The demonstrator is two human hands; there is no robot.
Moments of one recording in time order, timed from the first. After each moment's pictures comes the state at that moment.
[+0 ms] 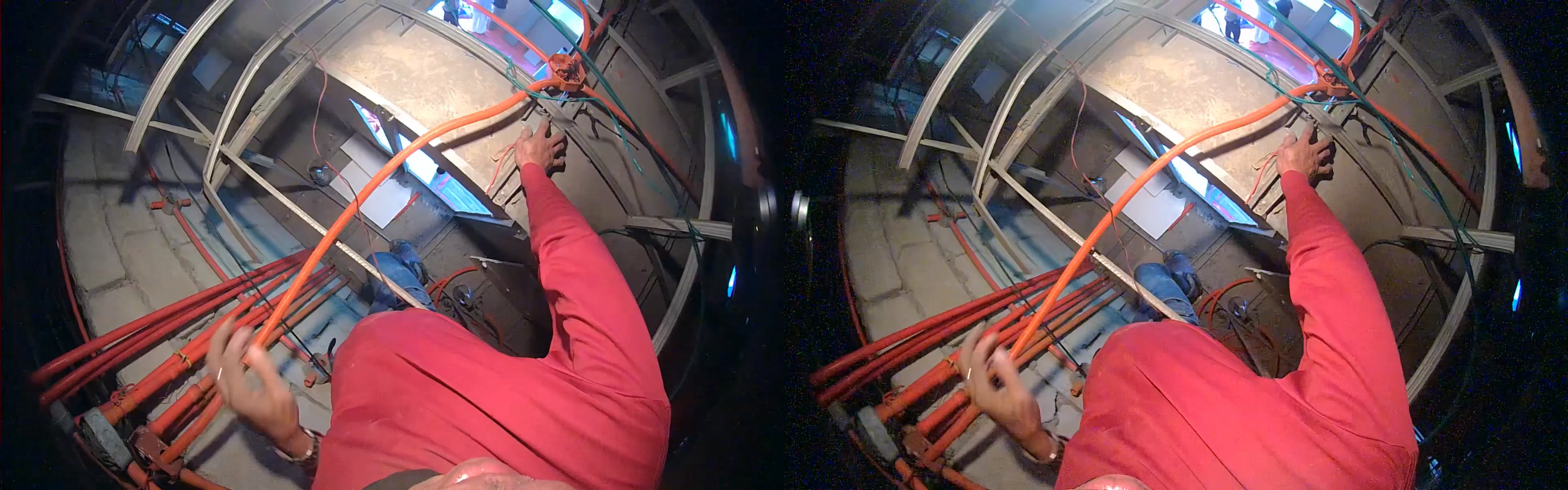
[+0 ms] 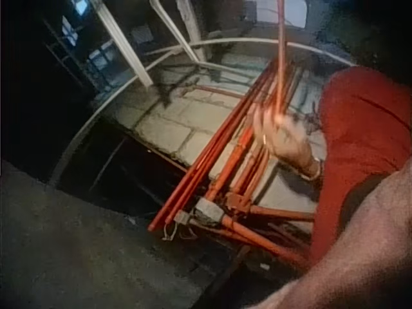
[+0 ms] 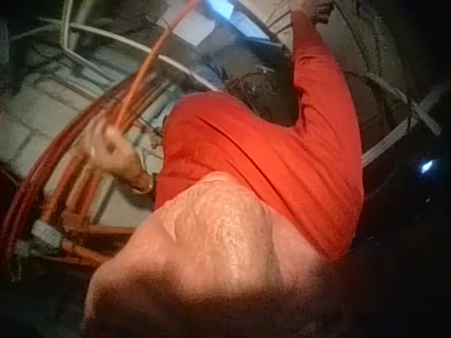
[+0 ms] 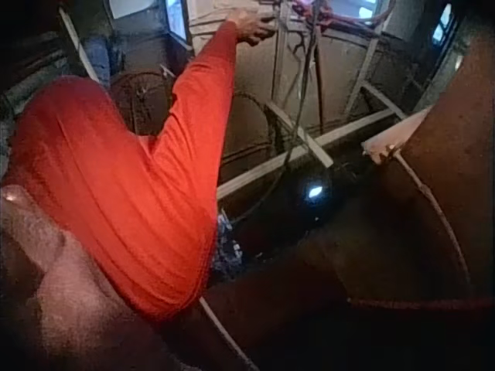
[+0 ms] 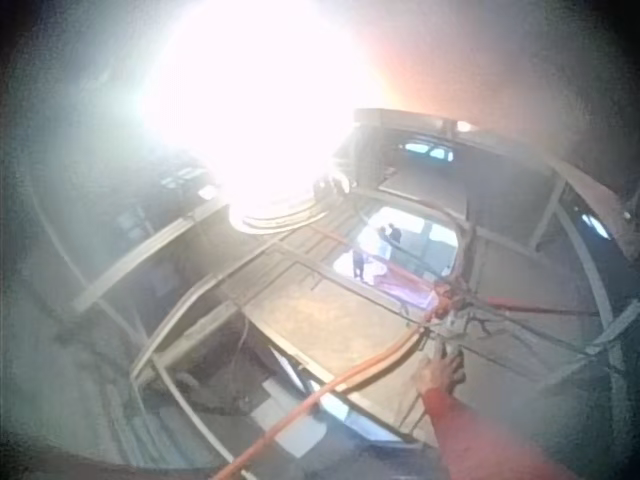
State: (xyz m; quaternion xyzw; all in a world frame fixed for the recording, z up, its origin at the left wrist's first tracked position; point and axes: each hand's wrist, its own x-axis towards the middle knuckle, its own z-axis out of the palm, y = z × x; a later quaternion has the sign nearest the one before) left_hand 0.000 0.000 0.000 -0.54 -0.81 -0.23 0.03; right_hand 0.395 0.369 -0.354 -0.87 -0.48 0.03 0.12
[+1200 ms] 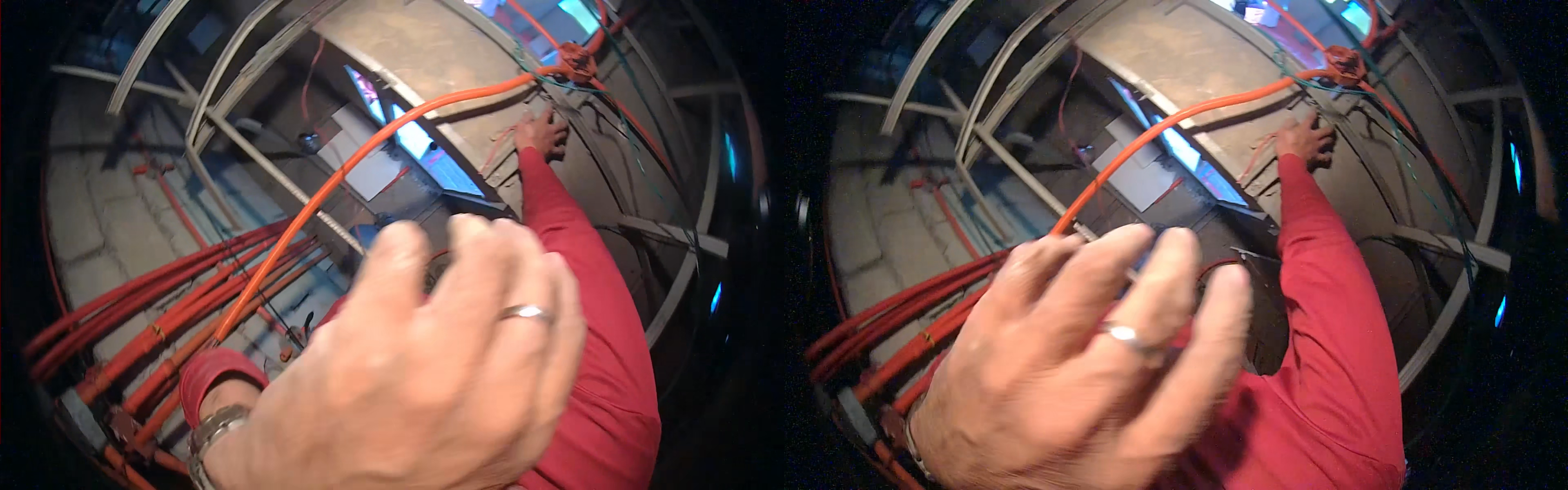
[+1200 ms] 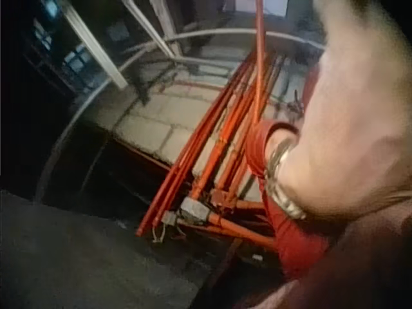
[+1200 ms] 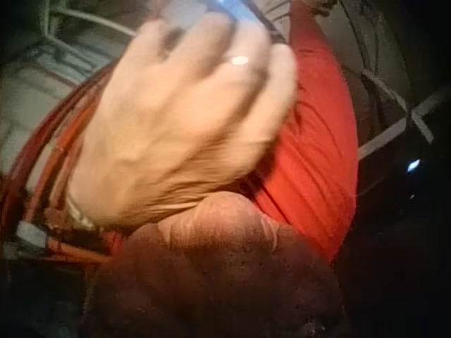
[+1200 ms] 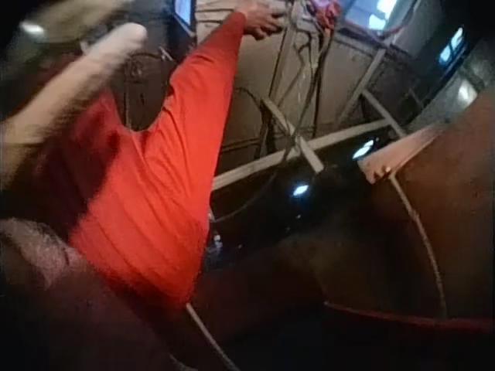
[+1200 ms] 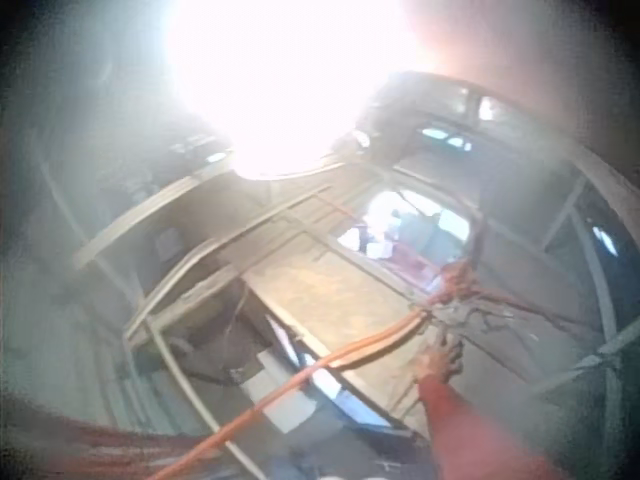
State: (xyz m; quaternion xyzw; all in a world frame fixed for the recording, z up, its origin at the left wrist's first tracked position) left_hand 0.098 0.146 0.060 -0.91 -0.35 -0.13 -0.16; right_hand 0.412 0.378 -0.366 -0.87 -0.48 -0.01 0.10
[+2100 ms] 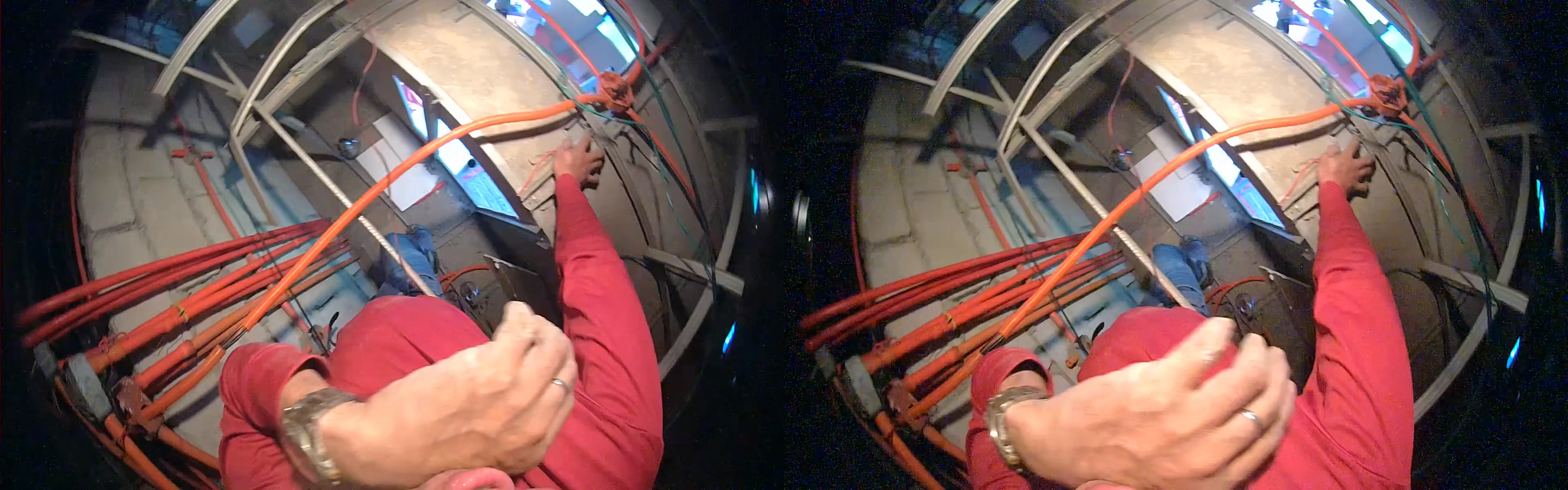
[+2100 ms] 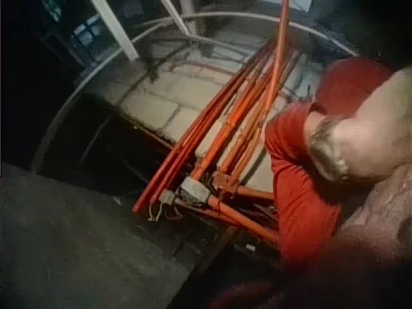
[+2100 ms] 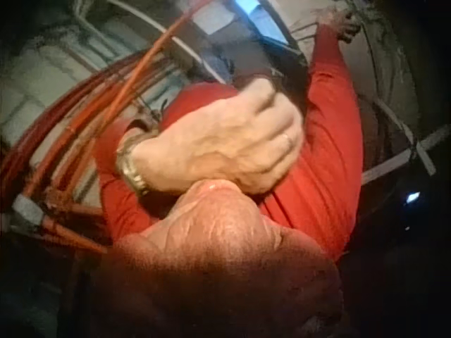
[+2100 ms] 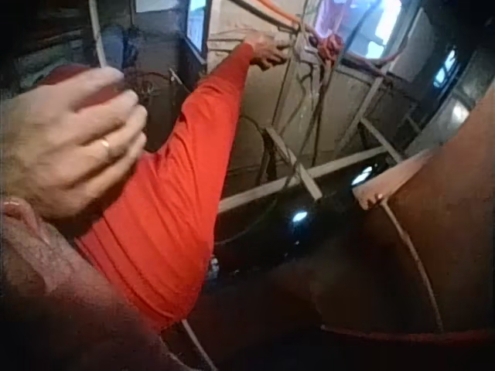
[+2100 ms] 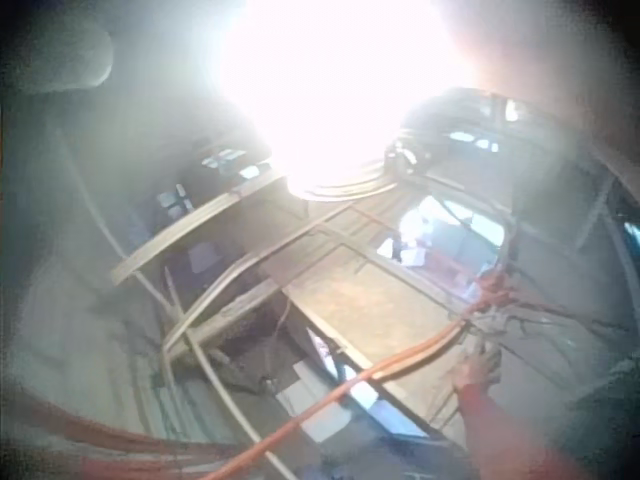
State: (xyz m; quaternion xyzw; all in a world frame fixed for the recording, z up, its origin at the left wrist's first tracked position) left_hand 0.134 0.111 0.048 -0.92 -0.32 -0.21 -0.03; right_hand 0.398 0.373 -0.356 -0.87 -0.48 0.00 0.10
